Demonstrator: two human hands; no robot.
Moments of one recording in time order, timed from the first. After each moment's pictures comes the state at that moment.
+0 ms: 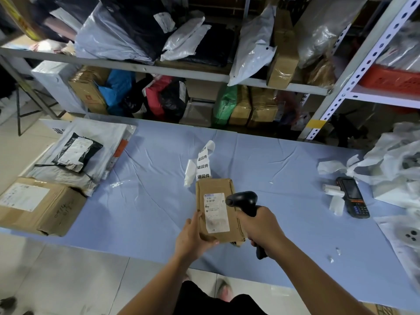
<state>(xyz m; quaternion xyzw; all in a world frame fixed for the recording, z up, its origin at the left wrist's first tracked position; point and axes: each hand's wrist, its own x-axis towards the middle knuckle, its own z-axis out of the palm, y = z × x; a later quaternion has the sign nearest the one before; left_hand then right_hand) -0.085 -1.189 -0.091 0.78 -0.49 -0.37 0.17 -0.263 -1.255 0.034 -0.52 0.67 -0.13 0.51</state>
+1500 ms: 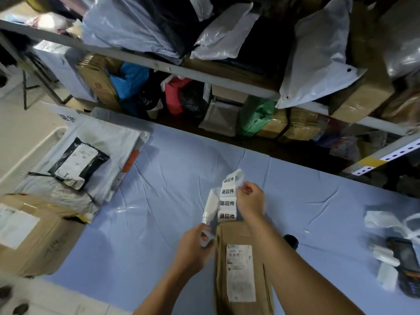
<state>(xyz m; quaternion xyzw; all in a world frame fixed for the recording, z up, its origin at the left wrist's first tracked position) 0.013 -1.297 -0.080 0.78 -0.43 -0.38 0.26 -0.091 -1.464 -0.062 -0.50 0.71 -0.25 0.44</state>
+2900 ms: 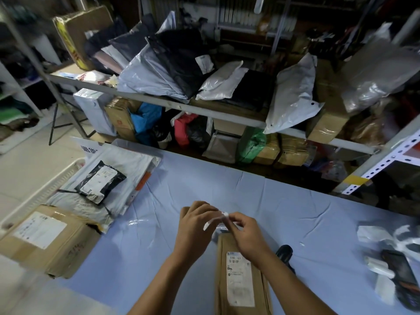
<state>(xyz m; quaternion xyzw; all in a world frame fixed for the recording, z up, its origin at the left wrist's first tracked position) 0.016 -1.303 0.022 0.69 -0.61 -0.07 0.37 -0.136 -1.369 0.010 -0.69 0.46 -0.23 0.51</state>
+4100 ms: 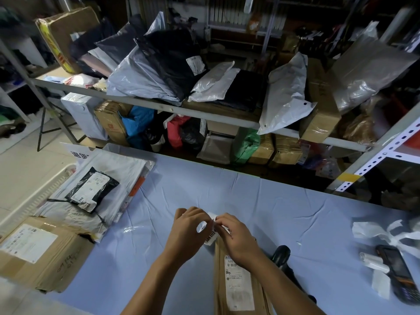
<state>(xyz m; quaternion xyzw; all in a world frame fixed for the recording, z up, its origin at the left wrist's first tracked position) 0.036 -1.311 0.015 0.70 -0.63 -0.12 0.33 -0.123 -1.368 0.012 -0.79 0.41 -0.19 0.42</state>
